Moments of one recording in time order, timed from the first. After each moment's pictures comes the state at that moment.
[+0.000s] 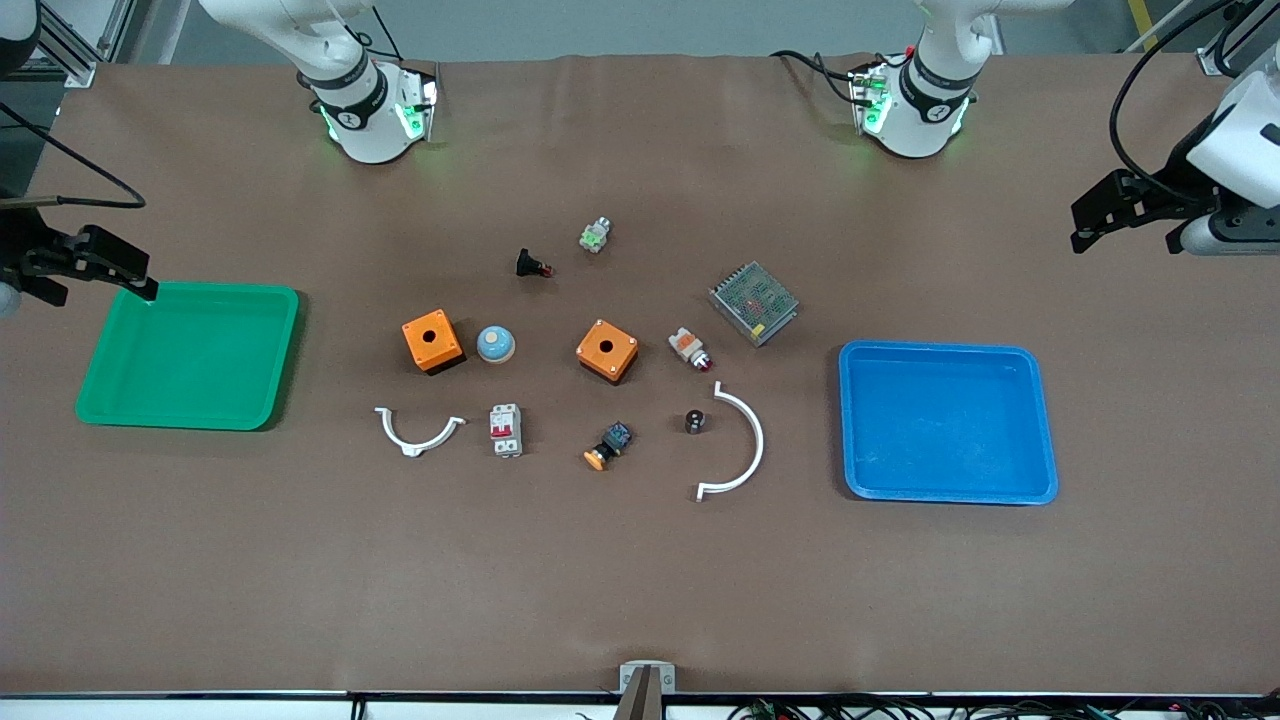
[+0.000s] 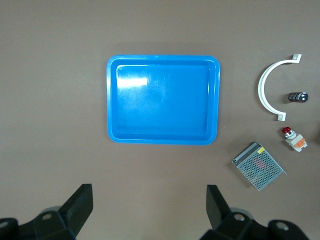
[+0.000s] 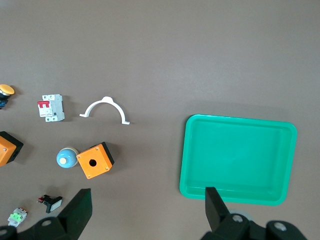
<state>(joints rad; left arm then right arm) -0.05 -0.07 -0.06 -1.62 0.02 1.57 -0.07 0.14 0.05 -0.18 -1.52 0.02 1.58 -0.09</state>
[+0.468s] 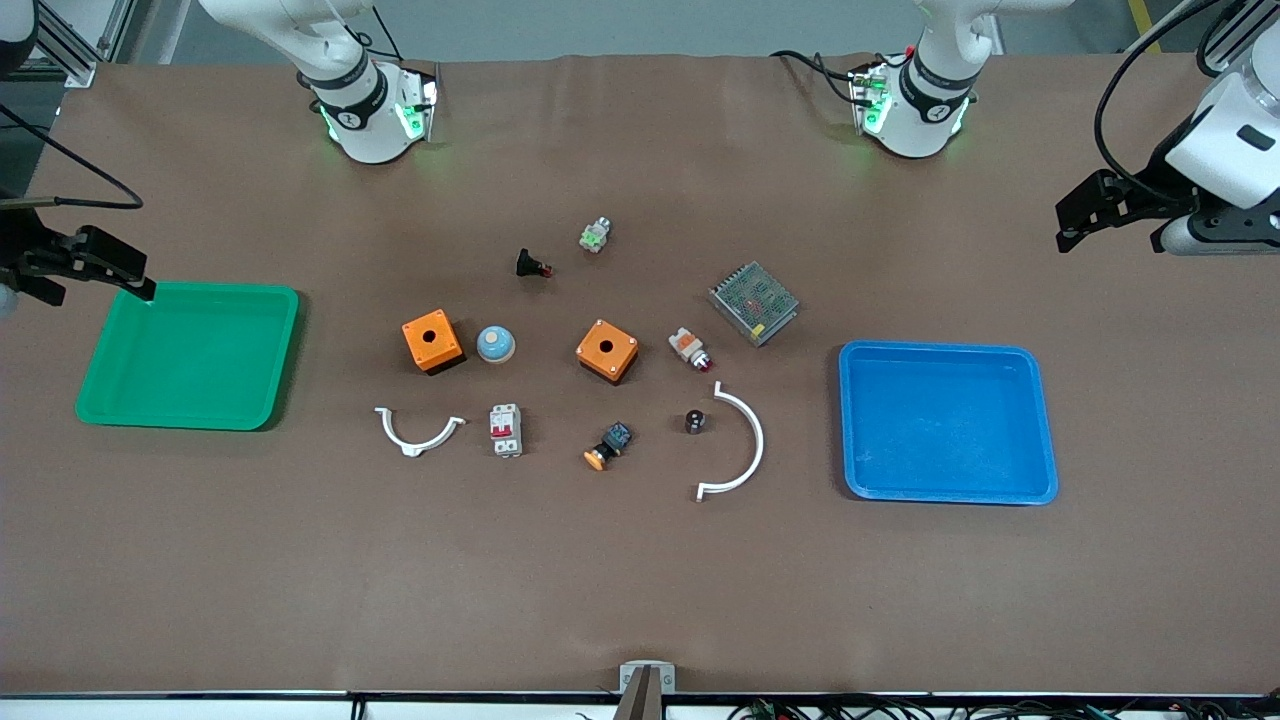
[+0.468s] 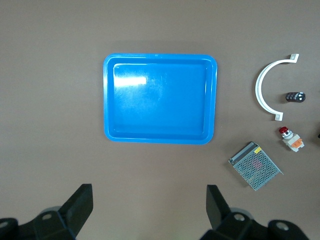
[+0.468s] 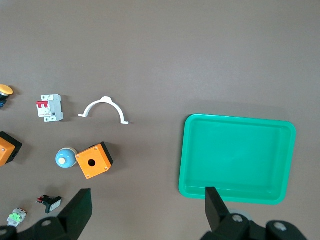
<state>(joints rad) -0.05 -0.07 -0.07 -1.62 0.02 1.57 -0.09 0.14 0.05 -0.18 -1.52 0.02 1.58 -0.09</state>
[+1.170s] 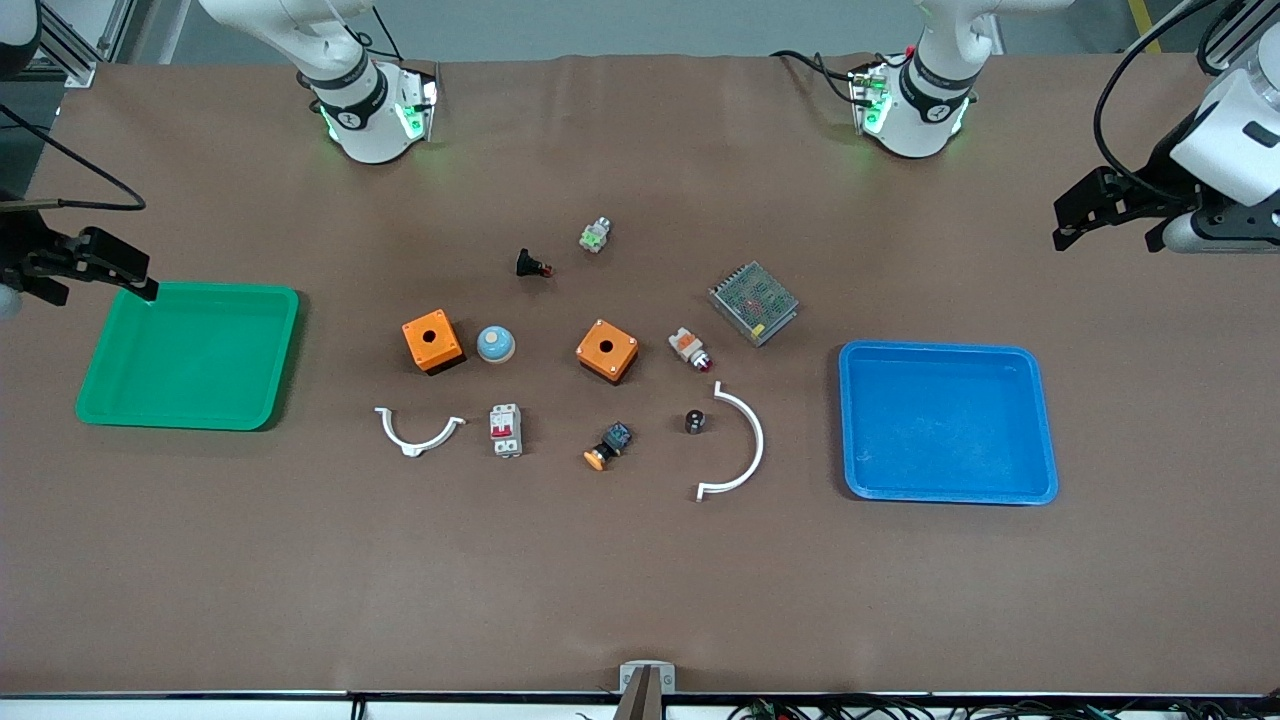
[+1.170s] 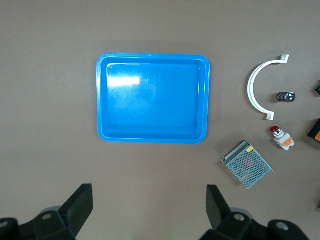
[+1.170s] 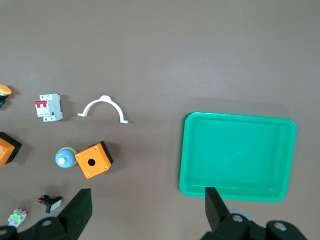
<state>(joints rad) -0.05 -0.07 -0.06 -1.62 -0.01 1.57 -0.09 0.11 0.05 -0.17 -1.52 0.02 1.57 -0.08</state>
